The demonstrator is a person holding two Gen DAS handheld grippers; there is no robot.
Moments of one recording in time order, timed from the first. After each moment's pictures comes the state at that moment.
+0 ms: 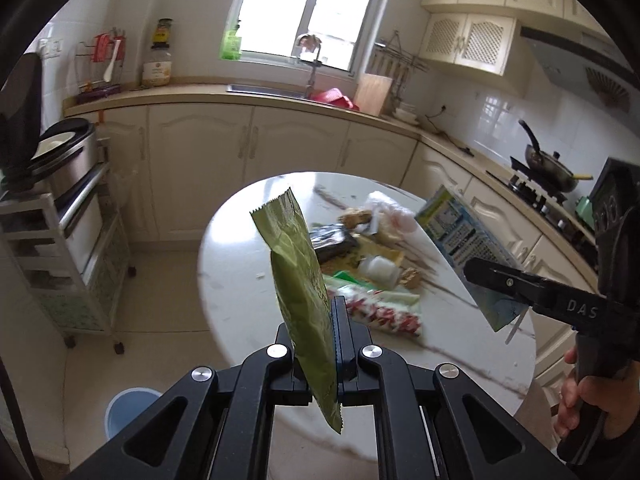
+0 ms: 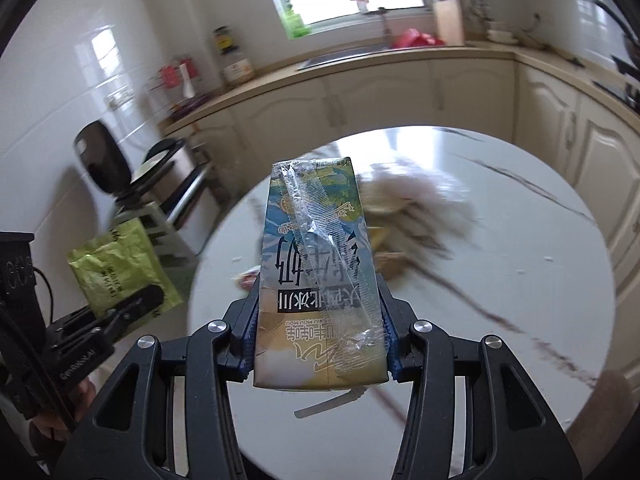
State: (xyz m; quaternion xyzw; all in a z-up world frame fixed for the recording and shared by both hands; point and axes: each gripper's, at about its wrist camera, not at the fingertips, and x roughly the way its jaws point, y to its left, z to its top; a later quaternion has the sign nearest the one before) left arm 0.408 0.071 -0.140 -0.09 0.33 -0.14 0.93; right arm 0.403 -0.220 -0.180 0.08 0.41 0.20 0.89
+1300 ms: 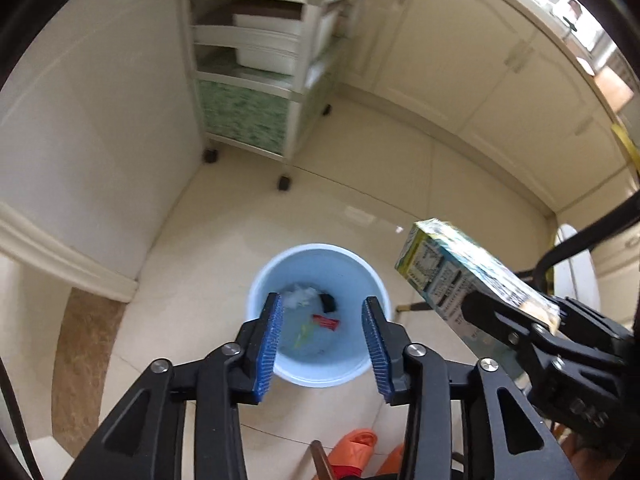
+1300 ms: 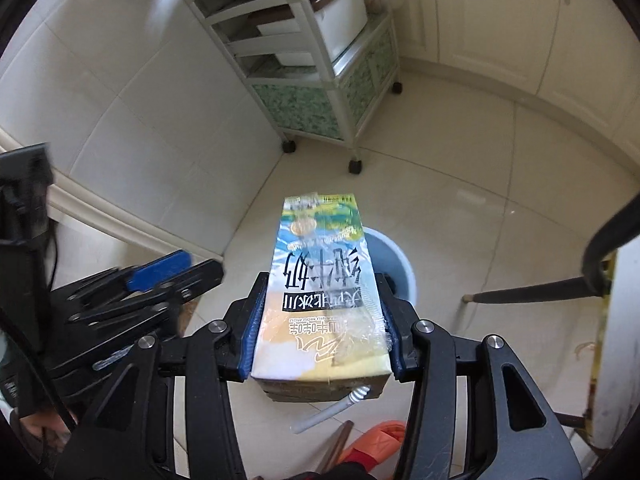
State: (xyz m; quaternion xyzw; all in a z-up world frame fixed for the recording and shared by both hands) left arm 0.383 0.351 -0.332 -0.21 0.54 0.14 0.81; right arm 0.419 0.160 -0.441 -0.05 0.58 0.38 0.72
